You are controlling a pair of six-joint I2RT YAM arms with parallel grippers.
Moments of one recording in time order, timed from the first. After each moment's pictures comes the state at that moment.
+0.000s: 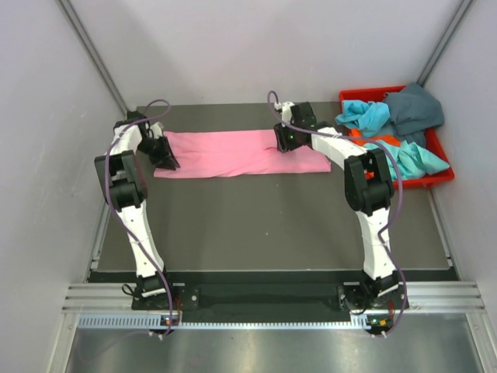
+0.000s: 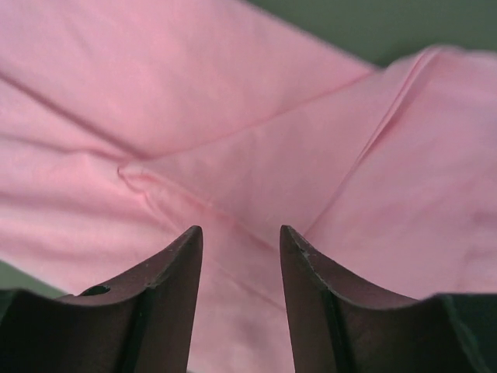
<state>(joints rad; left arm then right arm) 0.23 2.35 1.97 -0.97 0.48 -0.11 0.40 2.24 1.84 -0.34 -0.15 -0.08</state>
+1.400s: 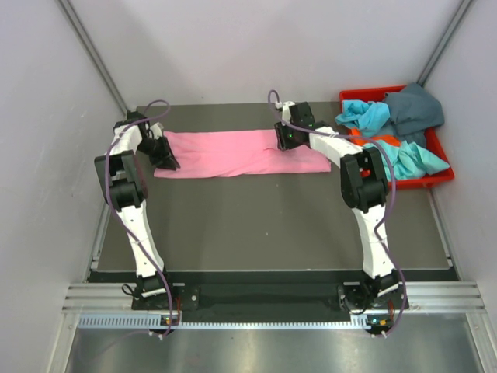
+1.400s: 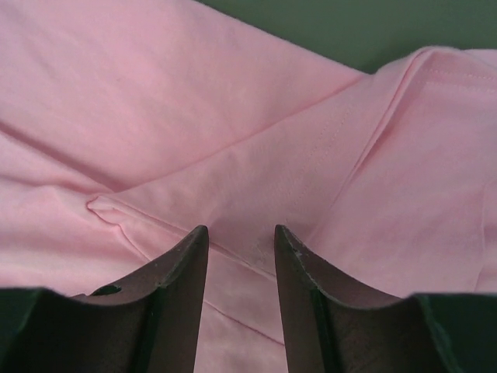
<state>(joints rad) 0.23 2.35 1.96 -0.97 0.48 -0.12 0.38 2.32 1.88 -0.33 -0.14 -0.01</state>
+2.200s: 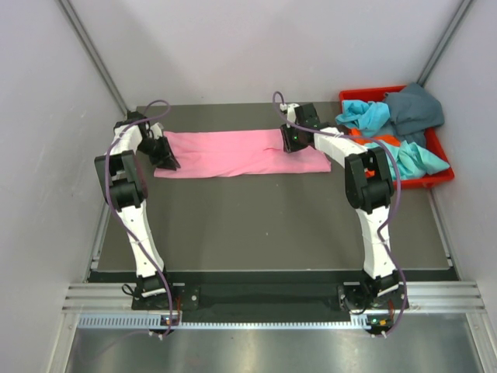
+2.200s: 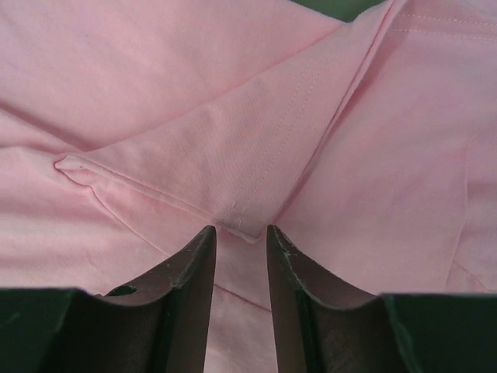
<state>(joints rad) 0.23 2.35 1.96 -0.97 0.48 -0.13 0.36 2.27 1.81 -0.36 -0.15 -0.03</state>
